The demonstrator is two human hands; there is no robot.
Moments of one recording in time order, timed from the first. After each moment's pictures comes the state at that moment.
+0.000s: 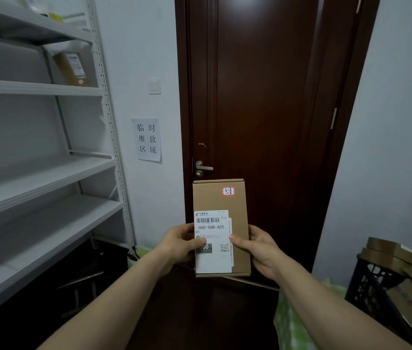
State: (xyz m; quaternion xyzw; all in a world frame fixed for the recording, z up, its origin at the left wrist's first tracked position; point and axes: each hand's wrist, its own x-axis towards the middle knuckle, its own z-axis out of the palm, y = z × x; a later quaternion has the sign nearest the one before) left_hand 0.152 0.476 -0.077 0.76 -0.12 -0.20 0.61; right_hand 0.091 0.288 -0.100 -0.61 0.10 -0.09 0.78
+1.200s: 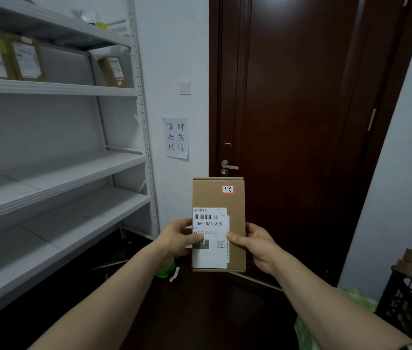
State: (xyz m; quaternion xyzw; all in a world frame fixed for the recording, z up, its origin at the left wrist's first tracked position) left_hand 0.143 0.535 -0.072 0.75 -0.09 -0.16 0.64; right_hand 0.106 0.335 -0.097 -0.66 0.07 -0.03 0.75
